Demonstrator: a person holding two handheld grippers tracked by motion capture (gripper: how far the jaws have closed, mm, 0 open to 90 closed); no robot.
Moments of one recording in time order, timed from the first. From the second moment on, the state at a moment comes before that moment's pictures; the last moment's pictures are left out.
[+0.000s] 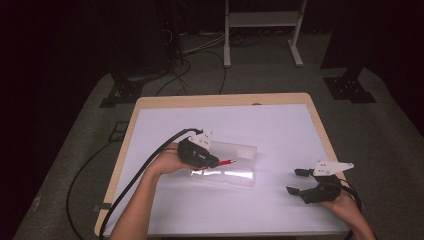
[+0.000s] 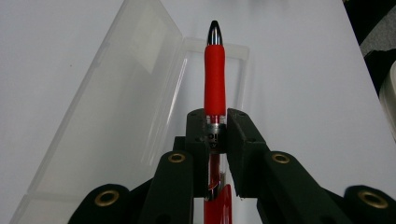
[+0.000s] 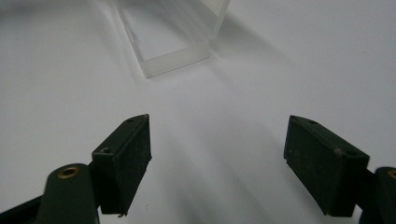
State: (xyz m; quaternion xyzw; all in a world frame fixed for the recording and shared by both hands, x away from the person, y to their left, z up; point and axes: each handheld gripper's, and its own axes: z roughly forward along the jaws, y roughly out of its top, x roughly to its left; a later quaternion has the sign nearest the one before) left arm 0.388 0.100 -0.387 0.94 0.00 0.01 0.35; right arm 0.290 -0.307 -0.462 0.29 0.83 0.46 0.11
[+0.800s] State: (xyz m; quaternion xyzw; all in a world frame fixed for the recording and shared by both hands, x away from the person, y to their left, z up) left arm 0.395 0.073 -0.398 0.94 -0.02 0.00 0.34; right arm 0.288 -0.310 -0.460 0.29 0.83 0.46 0.11
